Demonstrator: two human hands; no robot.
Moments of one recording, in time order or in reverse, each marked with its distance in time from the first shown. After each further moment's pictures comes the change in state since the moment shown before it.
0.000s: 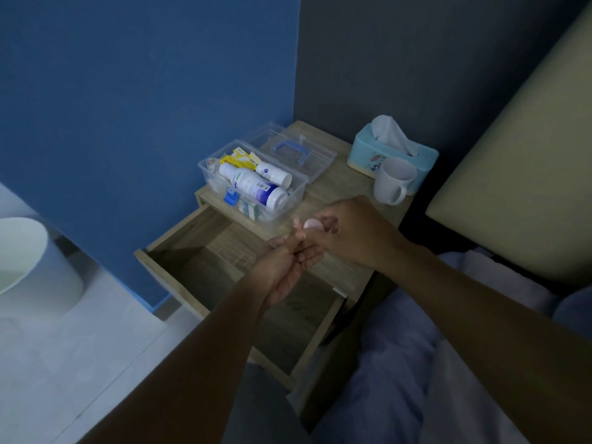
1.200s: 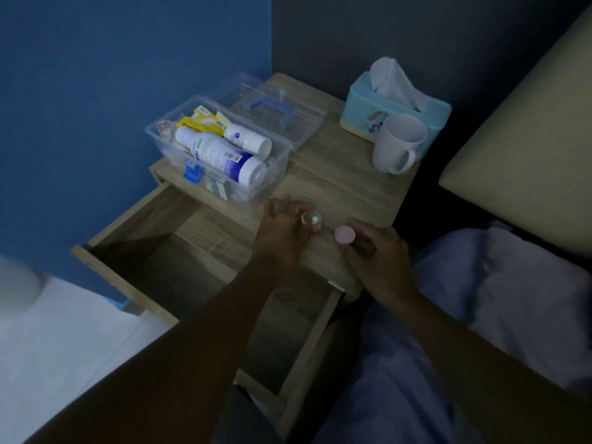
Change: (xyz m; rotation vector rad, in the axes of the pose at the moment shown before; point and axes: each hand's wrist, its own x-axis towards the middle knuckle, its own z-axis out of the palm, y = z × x) left_hand 0.084 -0.044 -0.023 1.223 0.151 0.344; right_hand -0.061 0.113 0.100 0.152 0.286 0.427
